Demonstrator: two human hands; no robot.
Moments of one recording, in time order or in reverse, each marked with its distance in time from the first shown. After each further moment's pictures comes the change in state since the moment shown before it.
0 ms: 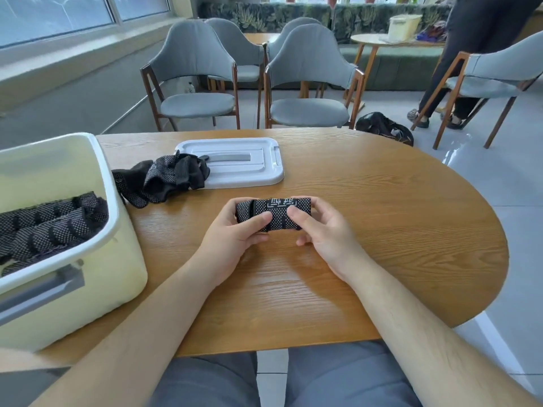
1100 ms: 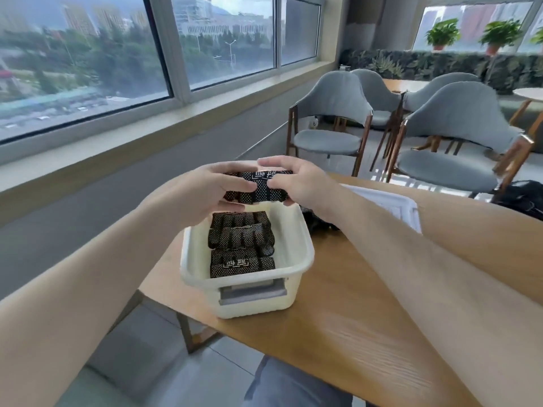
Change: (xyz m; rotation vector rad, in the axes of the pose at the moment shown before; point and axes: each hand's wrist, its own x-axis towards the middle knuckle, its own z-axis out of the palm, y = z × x) left_hand -0.089 0.222 -0.205 0.385 0.290 -0.003; right_hand 0.079 -0.161 0.263 -0.386 -0.575 -0.189
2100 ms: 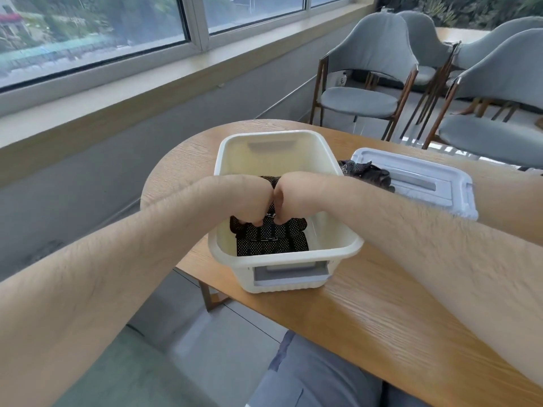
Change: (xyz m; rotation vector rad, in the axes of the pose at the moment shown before) left_hand 0.036 -0.063 0.013 1.636 -0.423 -0.170; right_hand 0.037 0.024 0.081 -1.071 -0.587 0.056
